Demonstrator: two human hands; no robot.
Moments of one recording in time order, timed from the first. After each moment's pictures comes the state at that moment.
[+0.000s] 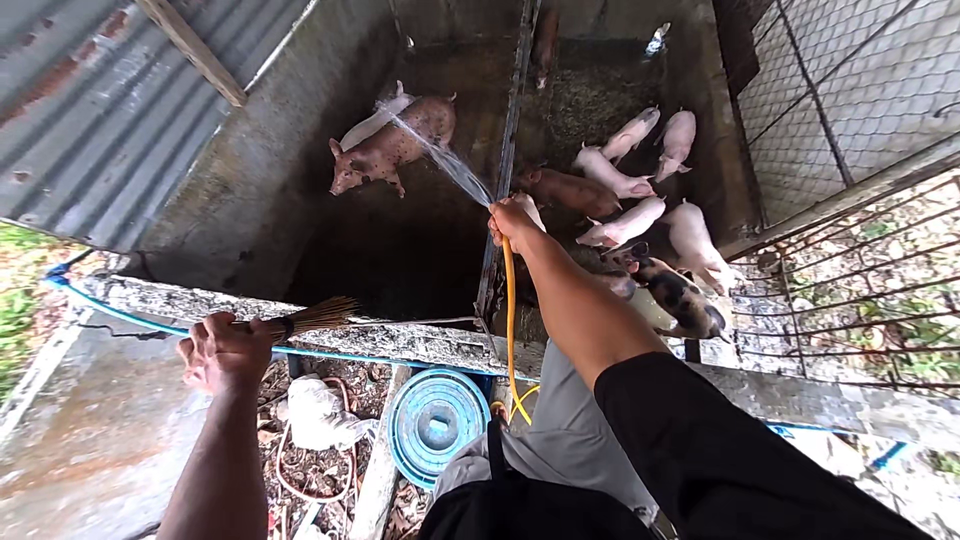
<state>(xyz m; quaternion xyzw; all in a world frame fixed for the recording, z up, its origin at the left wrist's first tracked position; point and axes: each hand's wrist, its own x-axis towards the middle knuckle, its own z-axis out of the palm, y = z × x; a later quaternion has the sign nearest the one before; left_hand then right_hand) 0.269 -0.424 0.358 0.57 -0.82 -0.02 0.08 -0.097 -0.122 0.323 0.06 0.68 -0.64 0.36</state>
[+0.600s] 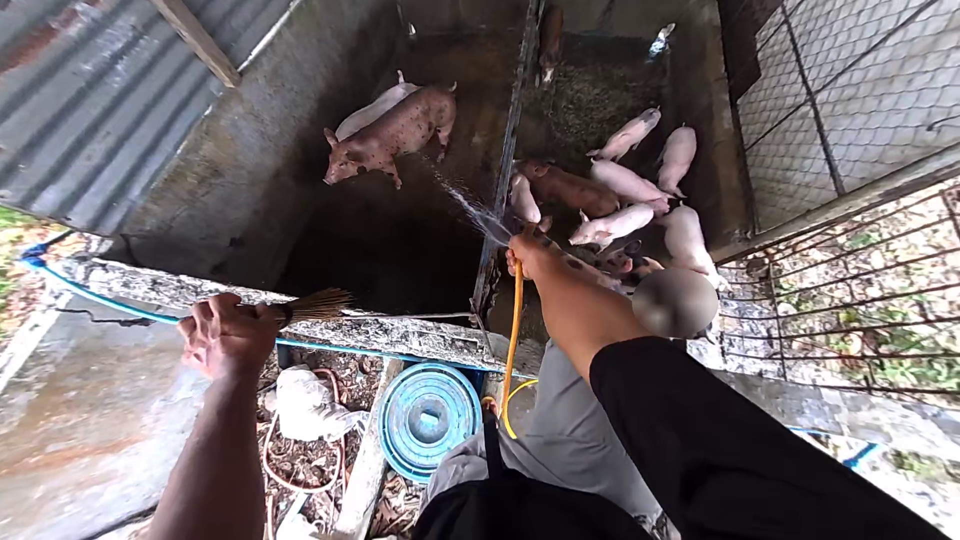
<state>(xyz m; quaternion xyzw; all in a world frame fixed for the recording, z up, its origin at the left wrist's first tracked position) 0.254 -0.409 0.361 0.53 -0.84 -0.03 0.07 -0.080 -0.089 0.269 0.23 0.69 -0.55 0.41</state>
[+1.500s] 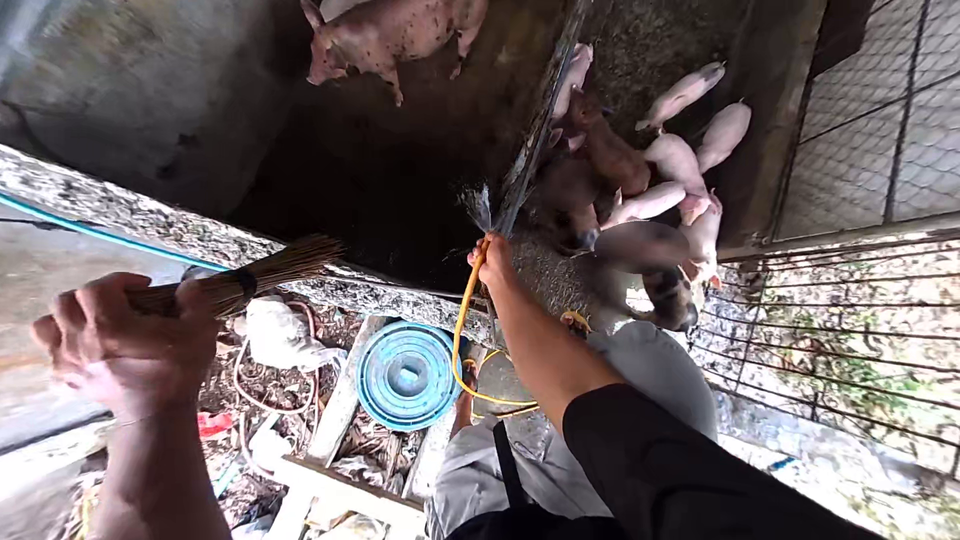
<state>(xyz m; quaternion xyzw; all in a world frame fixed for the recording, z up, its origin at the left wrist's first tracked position) 0.284 -0.461 0.318 0.52 -0.84 -0.01 0.14 -0.034 -0.210 0.150 0.33 0.50 -0.74 0.32</state>
